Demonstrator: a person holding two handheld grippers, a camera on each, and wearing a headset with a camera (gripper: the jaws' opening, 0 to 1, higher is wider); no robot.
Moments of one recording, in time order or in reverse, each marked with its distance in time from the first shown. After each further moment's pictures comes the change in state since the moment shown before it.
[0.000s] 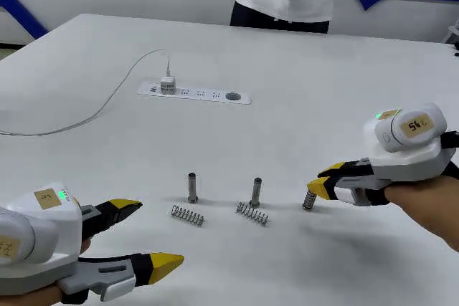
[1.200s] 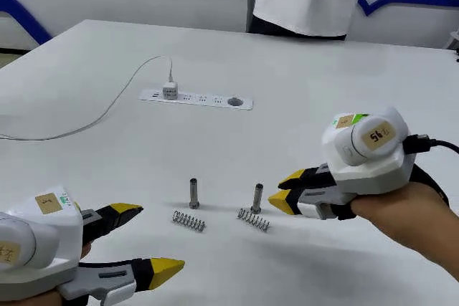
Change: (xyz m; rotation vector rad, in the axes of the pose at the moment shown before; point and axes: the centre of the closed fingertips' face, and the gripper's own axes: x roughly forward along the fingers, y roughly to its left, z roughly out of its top) left arm -0.002 0.001 0.001 0.006 0.002 0.006; right arm 0.020 0.076 0.026 -0.159 -0.003 0.157
